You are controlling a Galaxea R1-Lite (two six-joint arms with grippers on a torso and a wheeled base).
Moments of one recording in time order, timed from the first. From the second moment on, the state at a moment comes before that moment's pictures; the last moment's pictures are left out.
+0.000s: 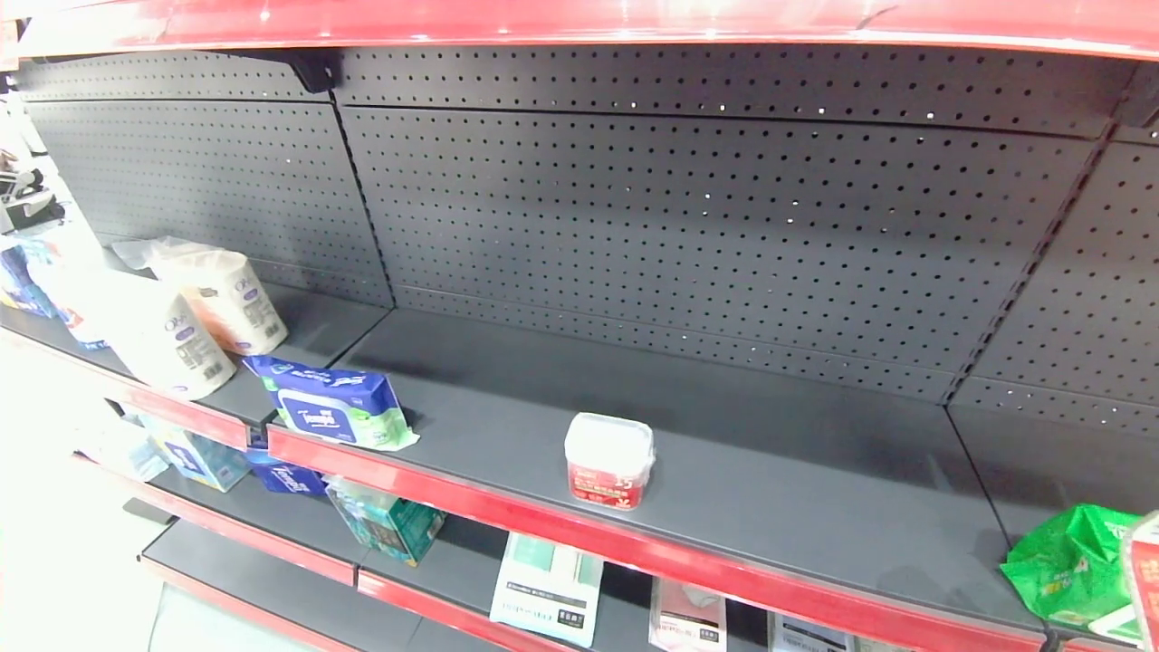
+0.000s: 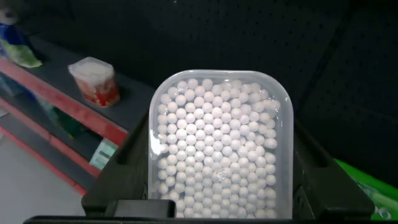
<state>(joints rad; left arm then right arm) 0.00 0.00 0.00 0.00 0.01 0.00 0.06 0.41 -0.36 -0.02 0.20 -0.10</state>
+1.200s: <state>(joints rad) 0.00 0.00 0.00 0.00 0.01 0.00 0.26 1.40 -0.56 -0.49 0.41 -0.14</state>
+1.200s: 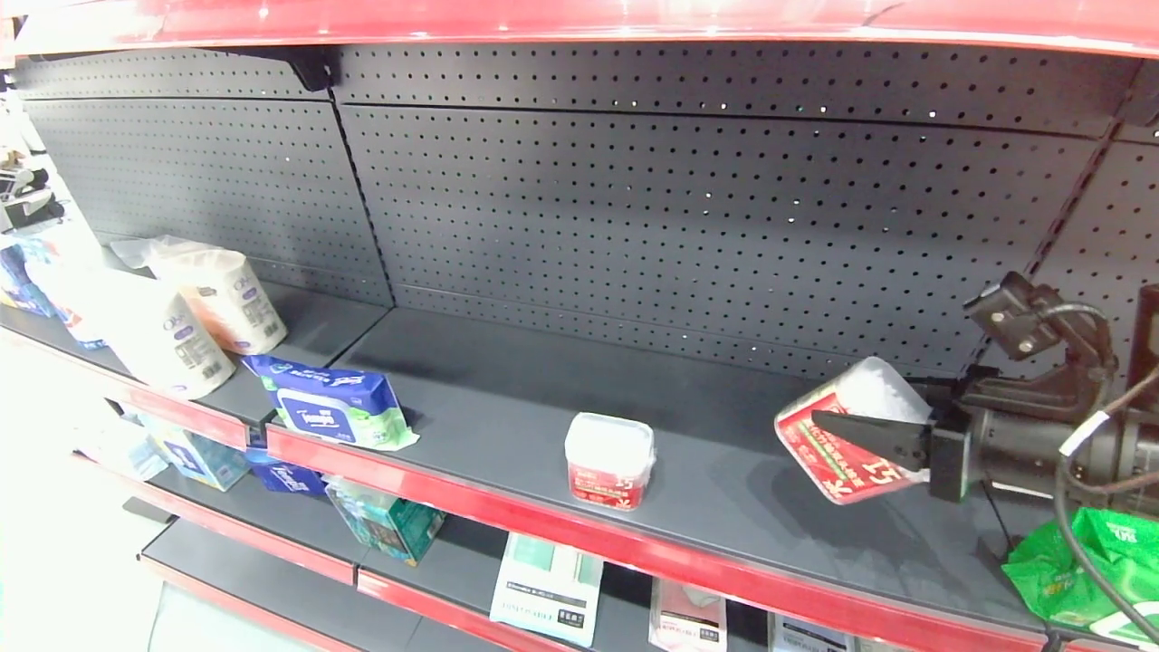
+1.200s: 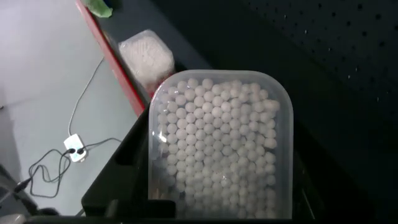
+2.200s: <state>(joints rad) 0.00 0.00 0.00 0.00 0.01 0.00 0.27 1.85 -0.80 -0.69 0.51 -0.24</state>
